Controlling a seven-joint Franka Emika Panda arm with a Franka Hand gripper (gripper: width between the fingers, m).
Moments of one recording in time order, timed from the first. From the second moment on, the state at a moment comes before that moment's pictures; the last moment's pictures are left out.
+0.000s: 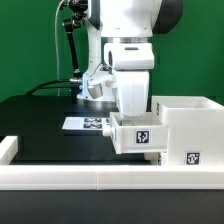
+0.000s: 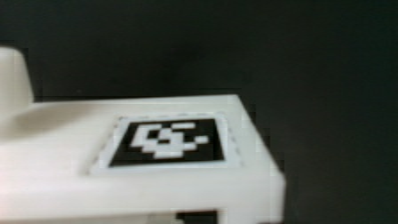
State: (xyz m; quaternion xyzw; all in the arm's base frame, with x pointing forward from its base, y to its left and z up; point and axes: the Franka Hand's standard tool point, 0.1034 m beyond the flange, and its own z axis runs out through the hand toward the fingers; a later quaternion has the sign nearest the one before) arm 0.542 0.002 0.054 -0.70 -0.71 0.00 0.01
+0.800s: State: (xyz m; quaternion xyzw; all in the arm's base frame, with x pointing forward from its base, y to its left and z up) arm 0.546 0.006 0.054 -0.72 -0.70 -0.01 0.01
